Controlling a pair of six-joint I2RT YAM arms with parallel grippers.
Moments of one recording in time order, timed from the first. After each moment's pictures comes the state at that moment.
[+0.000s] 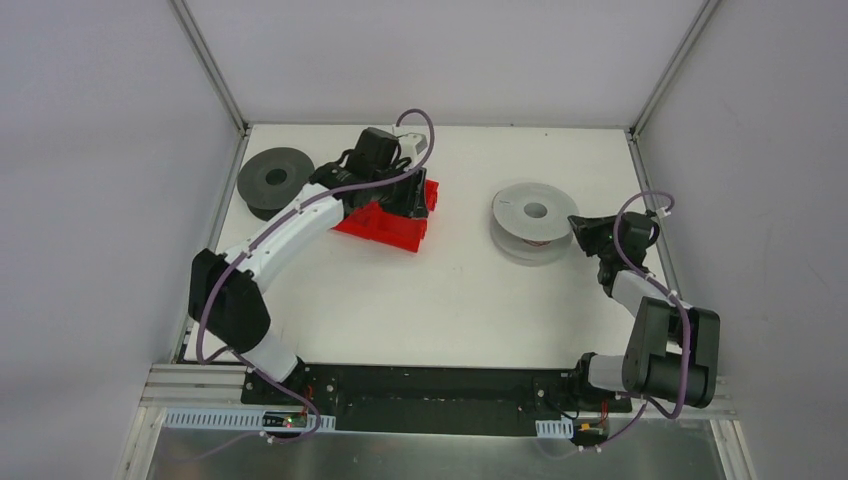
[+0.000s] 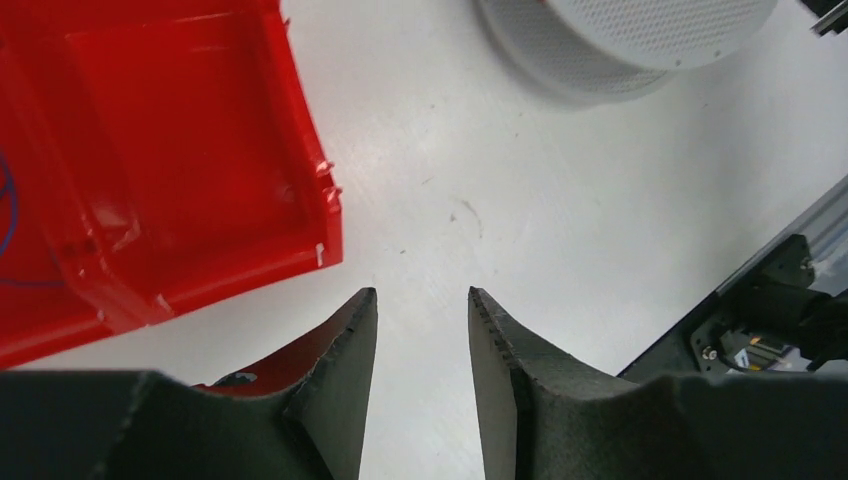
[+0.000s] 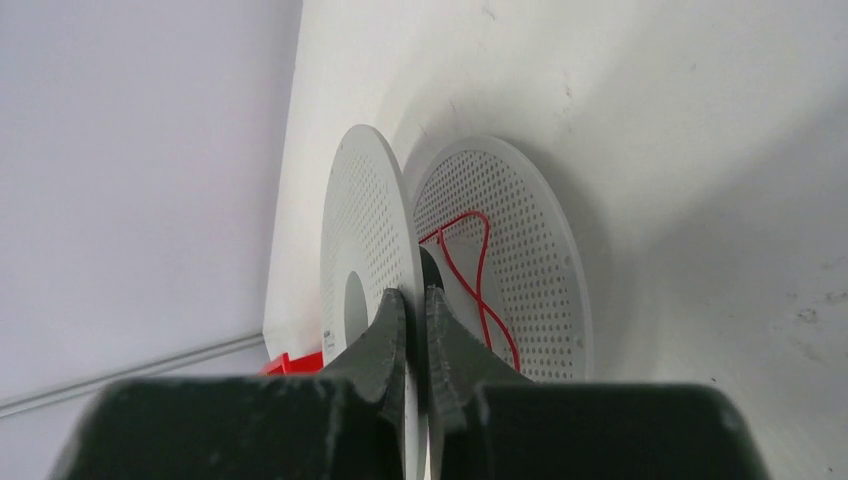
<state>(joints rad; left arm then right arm) -0.57 1.64 1.48 -0.59 0.27 -0.28 -0.20 1.32 0.50 0.32 -0.23 1.10</state>
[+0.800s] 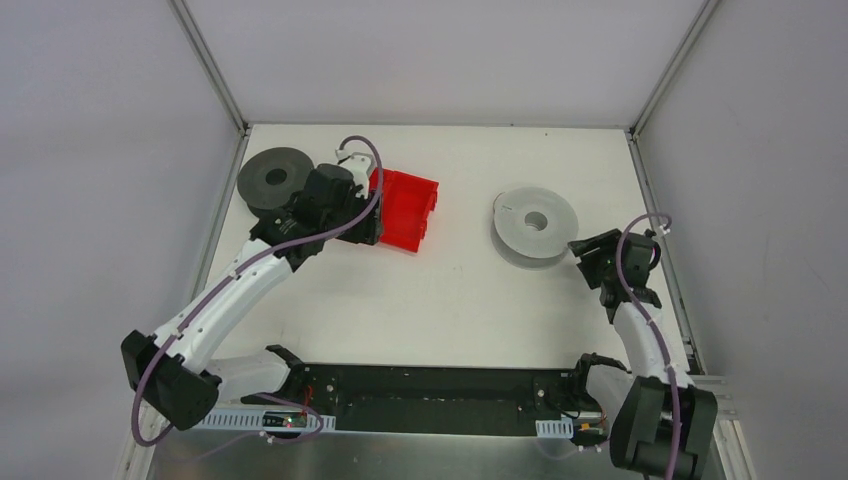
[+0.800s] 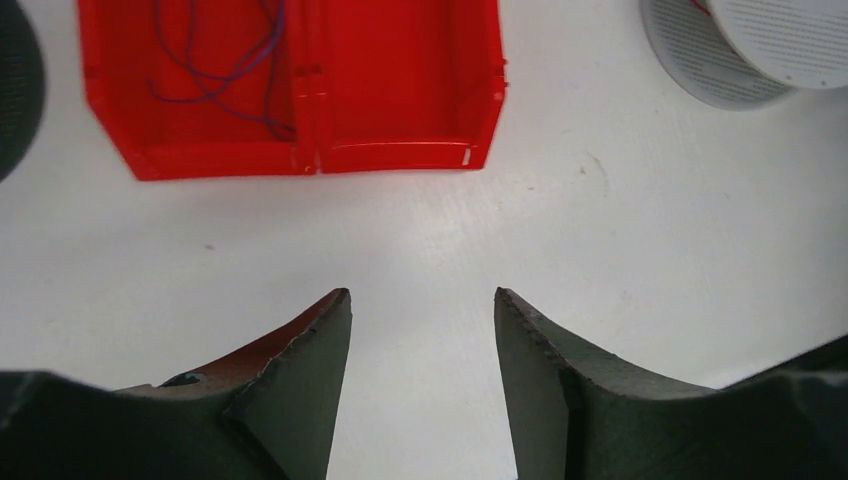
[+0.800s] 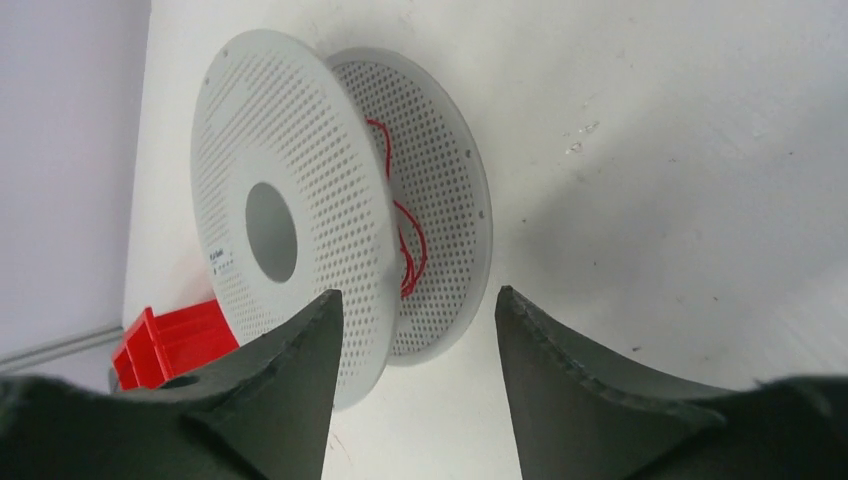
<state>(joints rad) -0.56 1.20 1.16 -0.66 -0.03 -0.25 -0.19 1.01 0.40 -0.03 -0.11 0.95</state>
